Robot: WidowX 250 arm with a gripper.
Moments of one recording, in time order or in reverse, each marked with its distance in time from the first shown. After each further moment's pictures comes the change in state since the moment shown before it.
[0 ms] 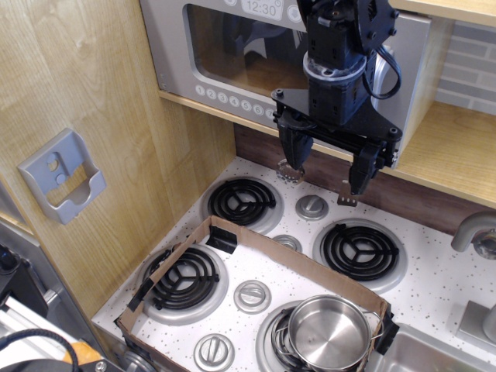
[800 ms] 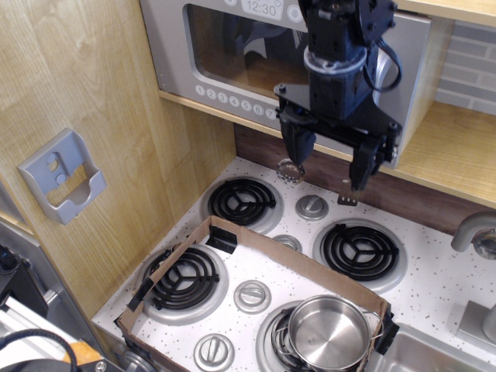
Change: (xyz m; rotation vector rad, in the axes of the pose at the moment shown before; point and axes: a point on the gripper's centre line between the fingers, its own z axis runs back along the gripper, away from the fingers) arm 0.007 0.006 0.003 -0.019 0.009 -0.019
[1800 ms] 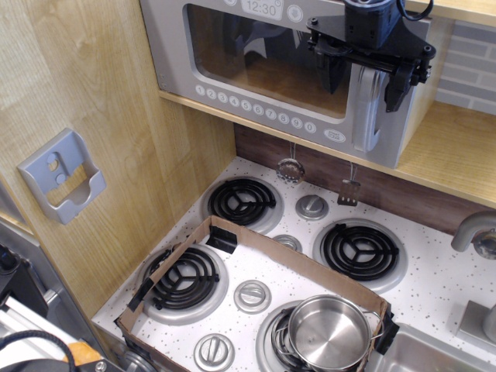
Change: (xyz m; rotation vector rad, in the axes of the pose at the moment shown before) arm 0.074 0.008 0.013 0.058 -0.186 0.063
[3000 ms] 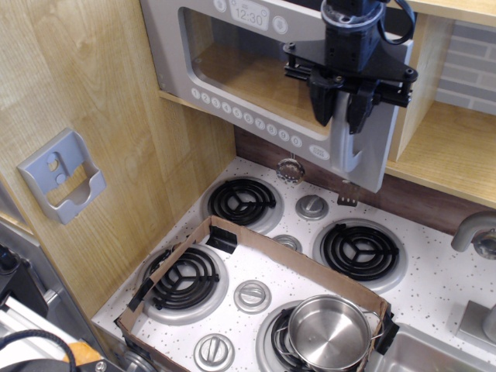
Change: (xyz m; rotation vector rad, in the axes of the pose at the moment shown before) arm -0.040 0.001 0.005 0.014 0.125 0.088
